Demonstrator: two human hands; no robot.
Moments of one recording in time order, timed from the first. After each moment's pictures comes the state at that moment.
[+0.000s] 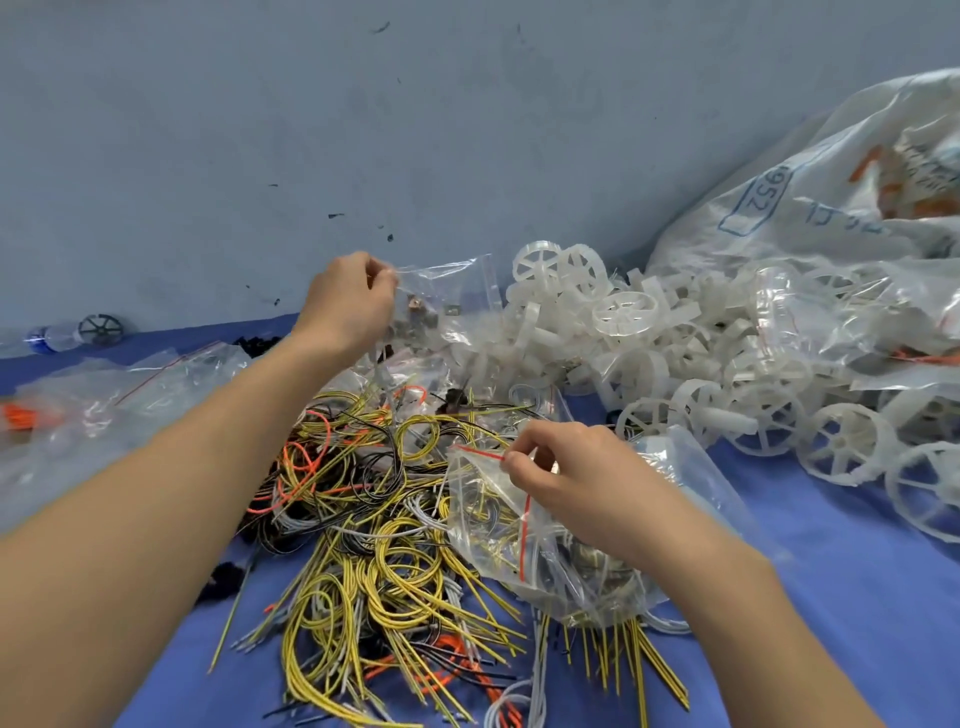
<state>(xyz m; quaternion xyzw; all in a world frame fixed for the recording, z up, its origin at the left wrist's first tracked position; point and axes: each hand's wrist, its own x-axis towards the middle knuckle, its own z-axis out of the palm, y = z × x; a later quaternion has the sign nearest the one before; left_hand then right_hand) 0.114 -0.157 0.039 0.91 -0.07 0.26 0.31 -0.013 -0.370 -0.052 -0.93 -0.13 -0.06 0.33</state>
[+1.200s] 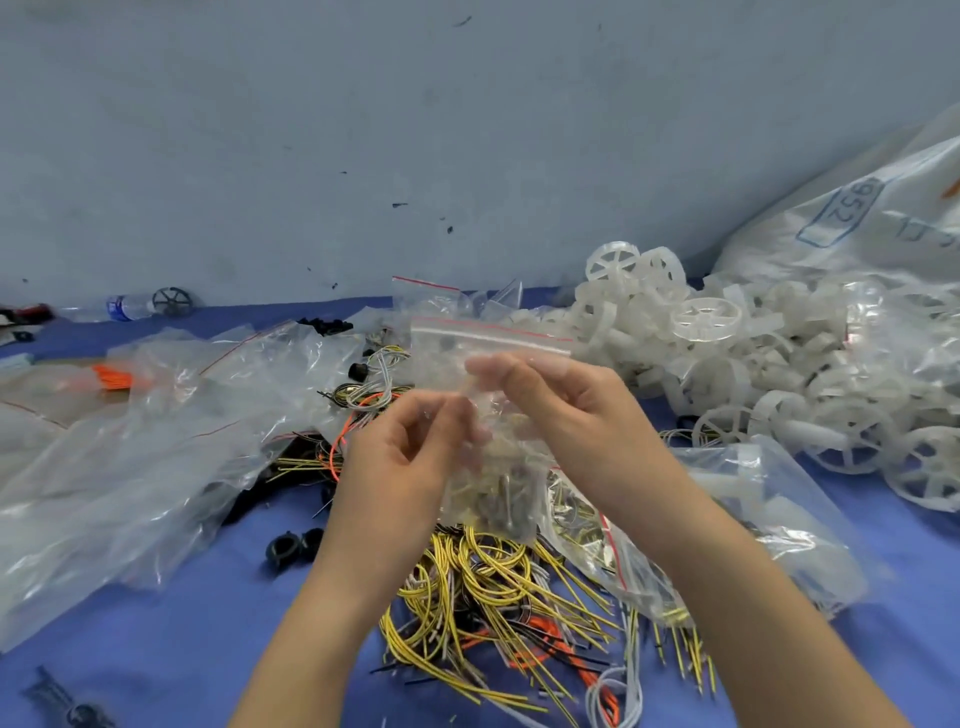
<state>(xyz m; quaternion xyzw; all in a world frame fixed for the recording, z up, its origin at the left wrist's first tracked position) -0.043 -0.130 -0.036 0.75 -0.15 0.22 0.61 -0.025 -0.290 -0.010 -0.72 -0.25 -0.09 0.64</state>
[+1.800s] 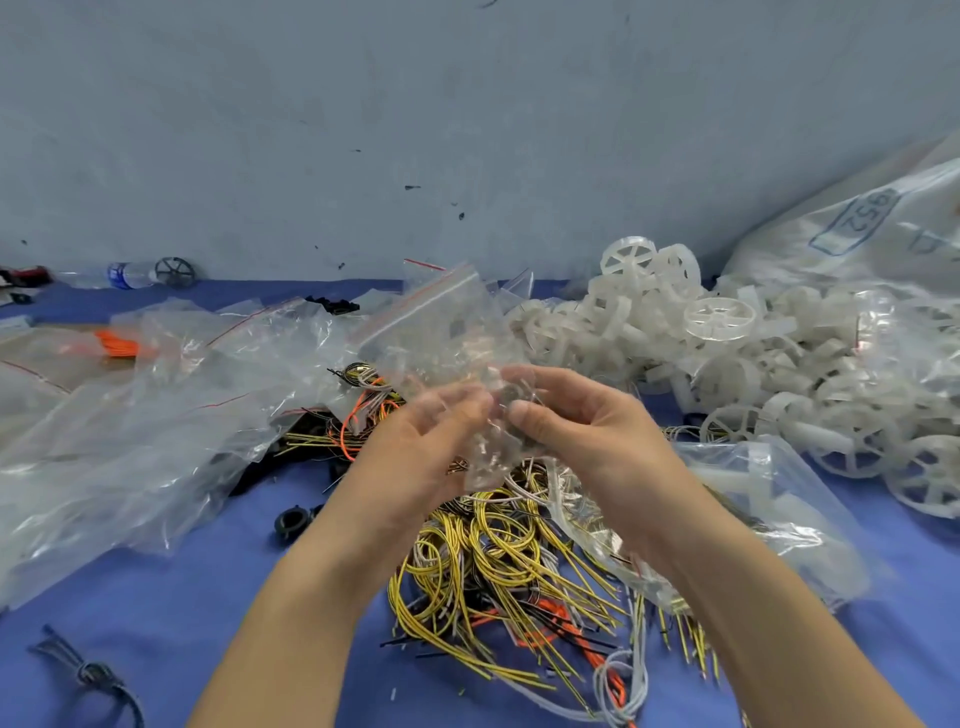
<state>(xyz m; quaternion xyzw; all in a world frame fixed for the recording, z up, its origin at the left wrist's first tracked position) -0.037 -0.118 -0.038 0.63 -0.08 -0.02 0.77 -0.024 -0.289 -0.034 -0.67 -0.18 0.02 0.72</state>
